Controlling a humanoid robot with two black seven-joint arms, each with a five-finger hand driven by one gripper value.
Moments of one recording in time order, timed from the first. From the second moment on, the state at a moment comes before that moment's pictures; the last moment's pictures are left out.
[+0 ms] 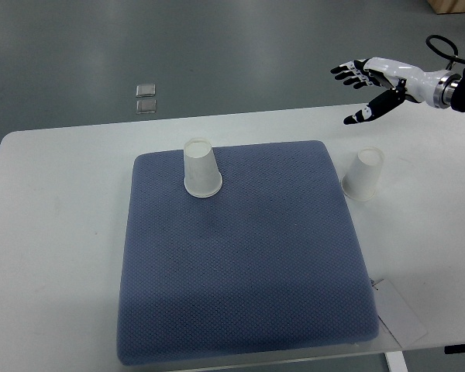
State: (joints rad) left arm -0.01 0.00 -0.04 -0.20 0.05 0.10 -0.04; right arm 1.02 -0.61 0.47 0.87 -1.14 0.35 0.19
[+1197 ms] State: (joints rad) left arm -0.01 0.00 -0.04 -0.20 0.05 0.10 -0.04; right arm 1.03 -0.62 0.16 0.89 -1.49 0.29 0.23
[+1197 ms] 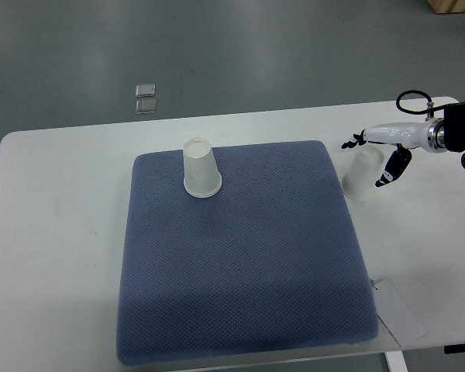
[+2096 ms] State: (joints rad) left arm -0.01 0.00 -0.04 -0.20 0.05 0.10 -0.04; right arm 1.02 -0.55 0.13 0.80 -1.54 0.22 0.23
